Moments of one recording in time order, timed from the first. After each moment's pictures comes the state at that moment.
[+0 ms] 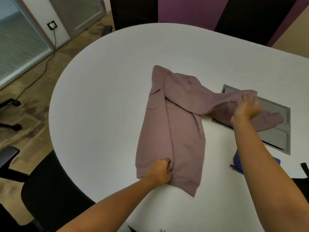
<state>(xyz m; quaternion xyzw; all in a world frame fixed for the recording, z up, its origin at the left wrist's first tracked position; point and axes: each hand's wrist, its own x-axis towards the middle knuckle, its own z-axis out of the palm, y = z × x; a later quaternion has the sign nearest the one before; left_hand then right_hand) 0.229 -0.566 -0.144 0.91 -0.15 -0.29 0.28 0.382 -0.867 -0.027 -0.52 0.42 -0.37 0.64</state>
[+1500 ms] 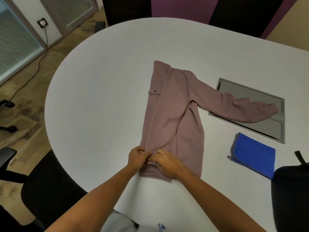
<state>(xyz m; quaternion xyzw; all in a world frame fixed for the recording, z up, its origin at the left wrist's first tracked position) 0.254 -0.499 -0.176 0.77 0.24 -0.25 0.54 0.226 -0.676 -0.181 -0.93 -0.27 0.15 0.21</state>
